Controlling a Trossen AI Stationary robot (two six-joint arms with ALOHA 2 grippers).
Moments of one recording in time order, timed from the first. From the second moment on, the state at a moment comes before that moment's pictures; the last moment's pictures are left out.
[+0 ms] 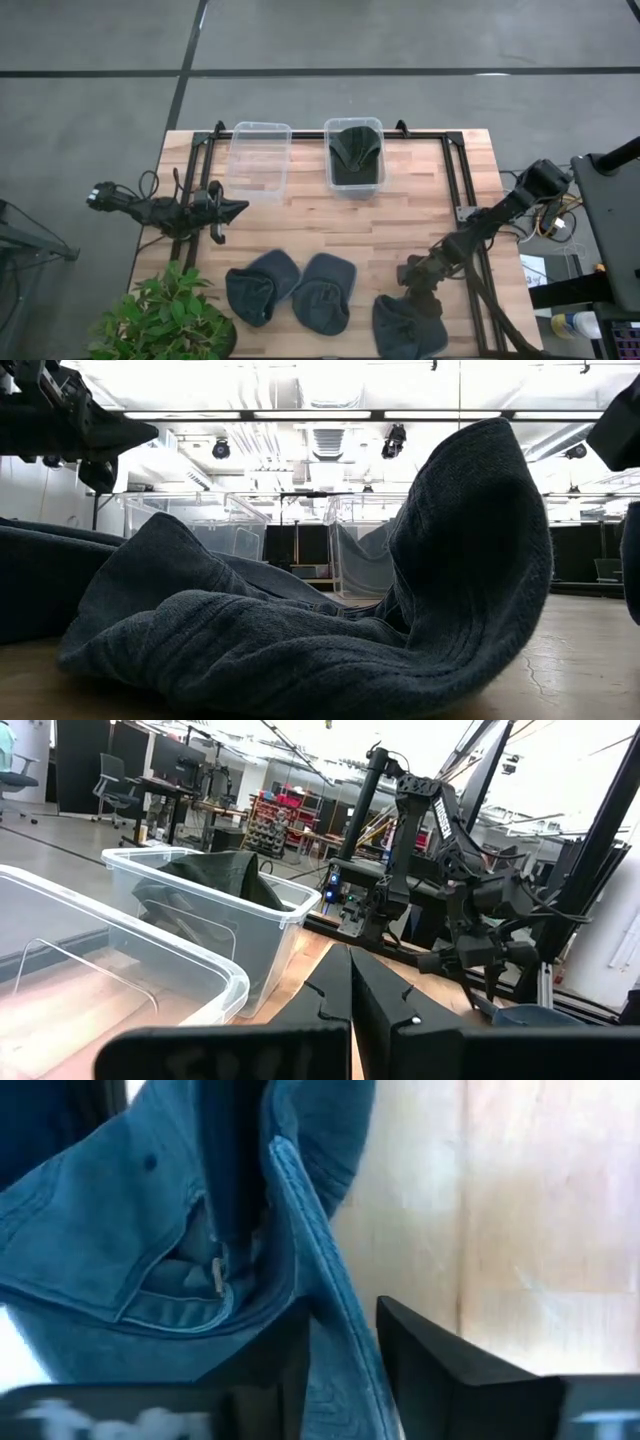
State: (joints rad) left arm -0.33 0.06 0.01 0.15 -0.57 -0.22; right arm 0.63 1.39 0.60 -0.25 -0.27 0.86
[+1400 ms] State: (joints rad) left arm -0.33 0.05 0.01 0.29 -0.66 -0.27; right arm 0.41 1.10 1.20 -0.58 0.81 0.44
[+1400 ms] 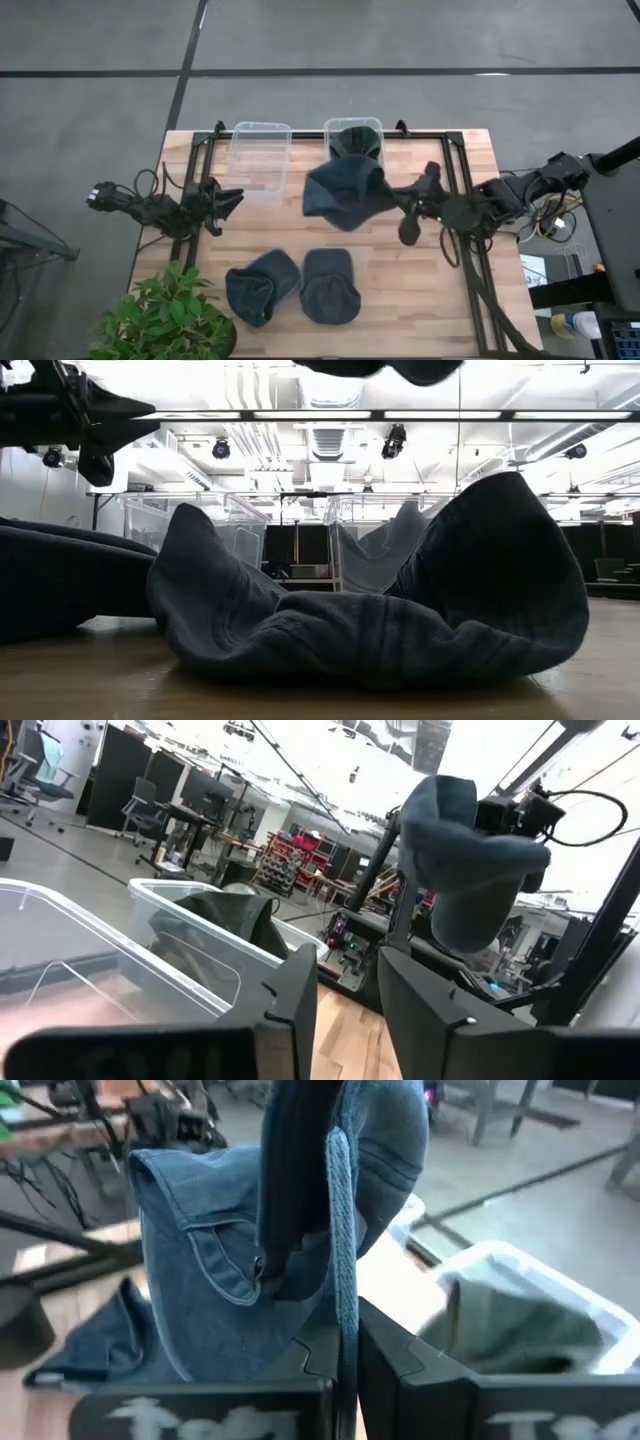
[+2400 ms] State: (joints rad) left arm -0.33 0.06 0.01 0.45 -0.71 -0.10; right arm 0.00 1.77 1.51 0.22 0.55 0.02
